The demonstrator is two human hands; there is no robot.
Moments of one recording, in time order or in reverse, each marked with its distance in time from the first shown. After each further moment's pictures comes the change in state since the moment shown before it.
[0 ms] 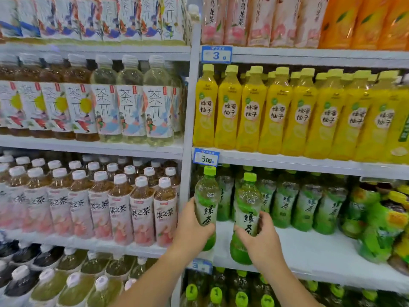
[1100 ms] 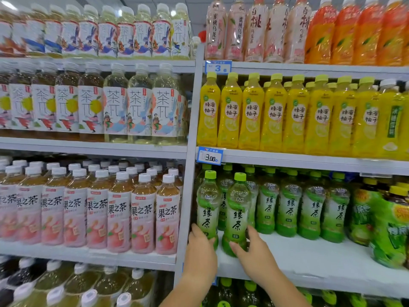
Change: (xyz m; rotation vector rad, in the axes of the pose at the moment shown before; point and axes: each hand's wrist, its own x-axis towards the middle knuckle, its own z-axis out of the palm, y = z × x) left_hand -0.016 -0.068 0.043 0.358 0.151 -0.058; right_hand 0.013 0.063 0.044 -0.205 -0.132 -0.158
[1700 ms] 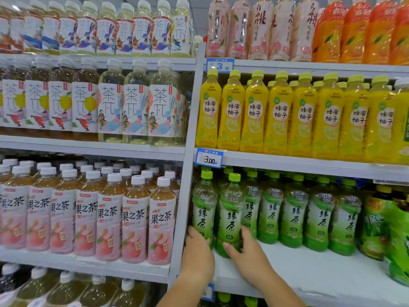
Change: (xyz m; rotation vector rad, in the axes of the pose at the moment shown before) left_hand 0.037 -0.008 0.021 0.183 0.012 -0.085; right_hand 0.038 0.007 0.012 0.043 -0.070 -0.035
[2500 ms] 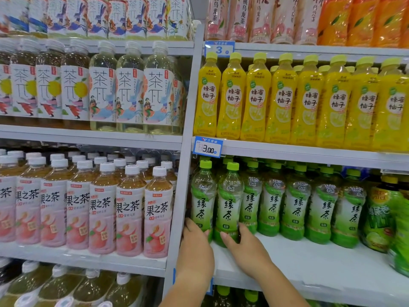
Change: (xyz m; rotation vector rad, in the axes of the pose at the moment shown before) left_hand 0.003 -0.013 0.018 0.128 0.183 0.094; right_hand 0.008 0.006 0.007 -0.122 -0.008 0.076
